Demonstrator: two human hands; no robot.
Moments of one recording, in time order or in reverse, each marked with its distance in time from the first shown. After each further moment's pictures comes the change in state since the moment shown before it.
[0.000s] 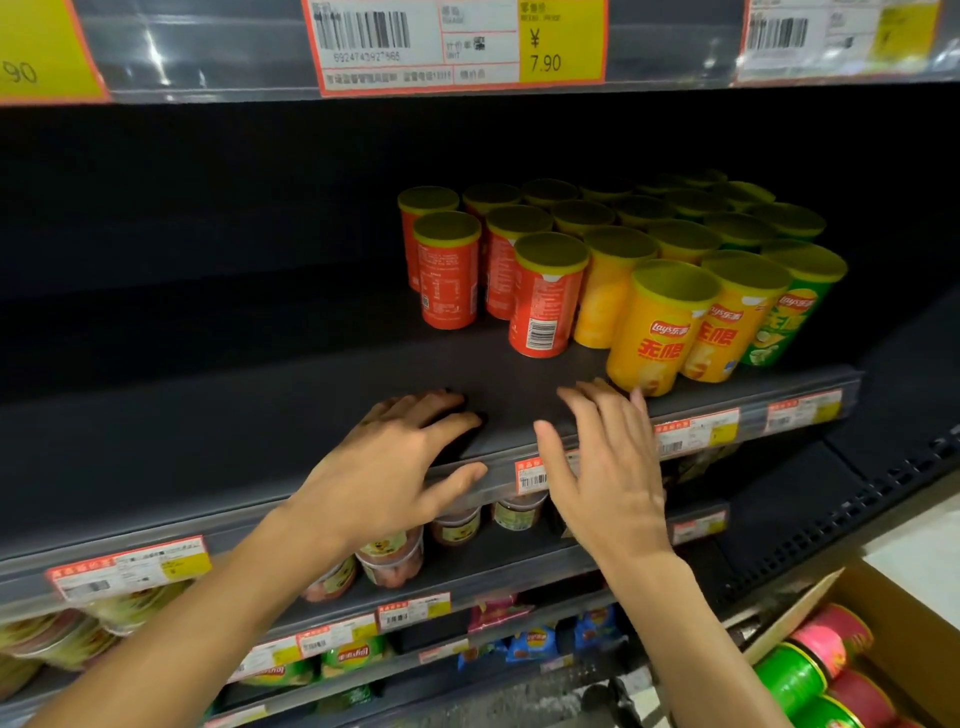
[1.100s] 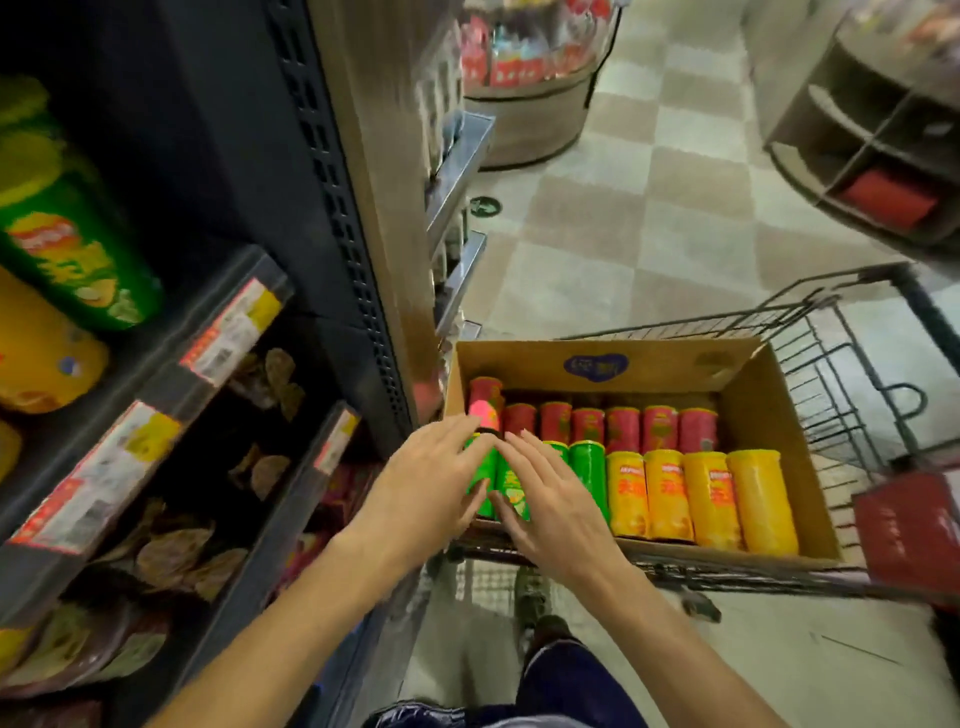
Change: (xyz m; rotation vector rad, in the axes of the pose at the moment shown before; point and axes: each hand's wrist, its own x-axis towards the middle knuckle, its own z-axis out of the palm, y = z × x) left_hand 0.119 0.339 0.167 -0.168 -0.088 1.050; right_hand -0.261 0.194 -0.136 -0.217 -0.211 0.747
